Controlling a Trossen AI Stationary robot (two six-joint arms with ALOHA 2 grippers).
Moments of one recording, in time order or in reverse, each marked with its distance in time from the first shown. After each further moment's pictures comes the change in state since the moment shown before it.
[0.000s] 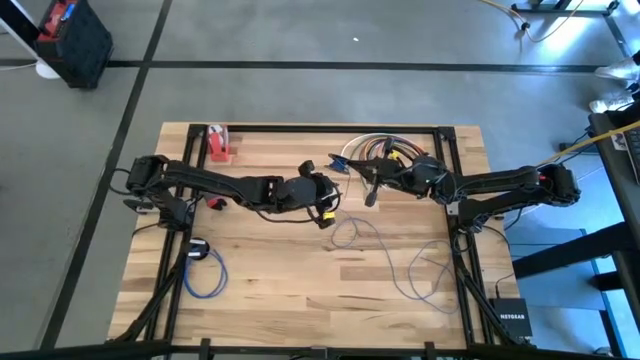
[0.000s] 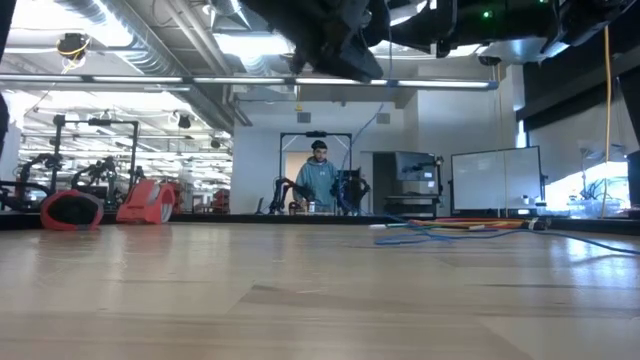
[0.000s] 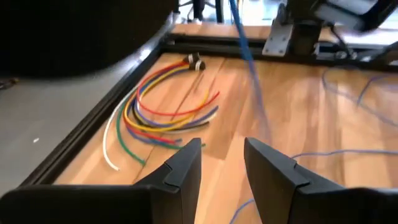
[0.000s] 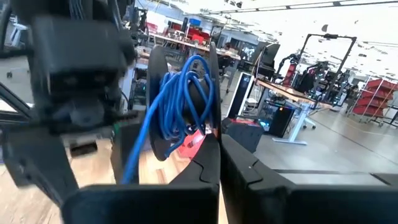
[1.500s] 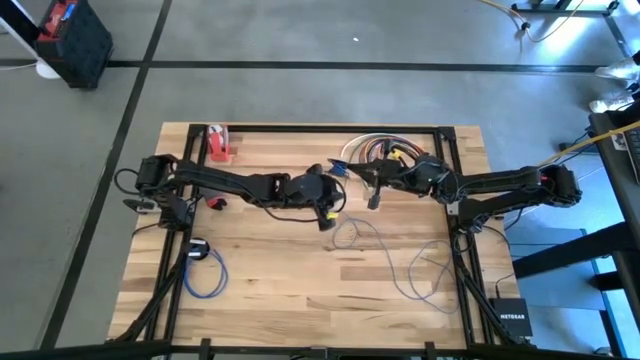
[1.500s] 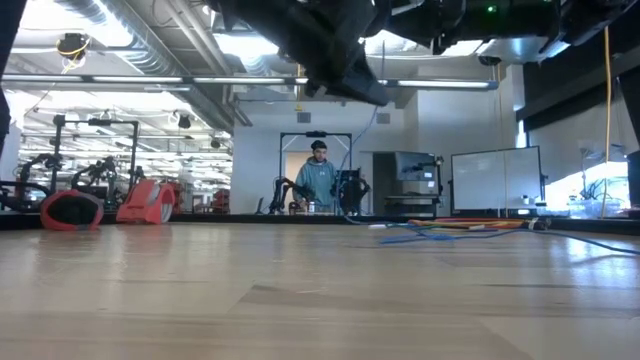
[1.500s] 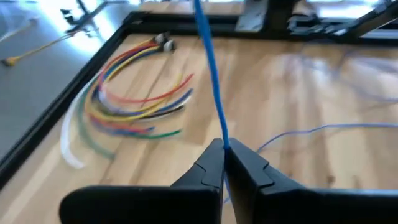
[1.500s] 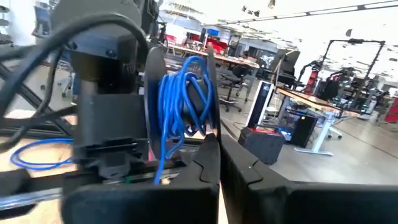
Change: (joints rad) left arm 0.061 0.064 0.001 0.000 0.175 0.024; right arm 0.000 -0.016 -0.002 0.010 -0.107 0.035
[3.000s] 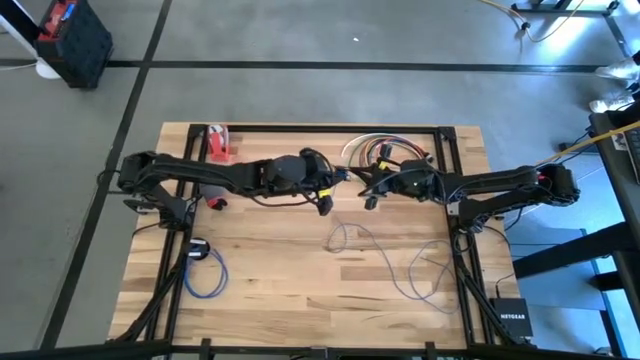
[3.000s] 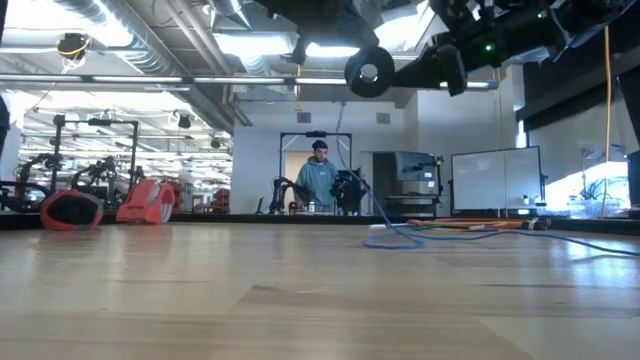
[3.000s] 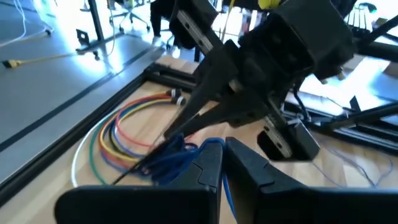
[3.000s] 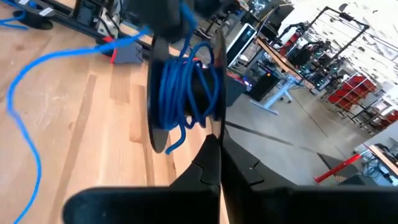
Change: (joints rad) left arm 0.021 -0.143 -0.001 0.087 0.005 -0.151; right arm -0.001 0.032 0.001 -0.259 0.205 -0.295
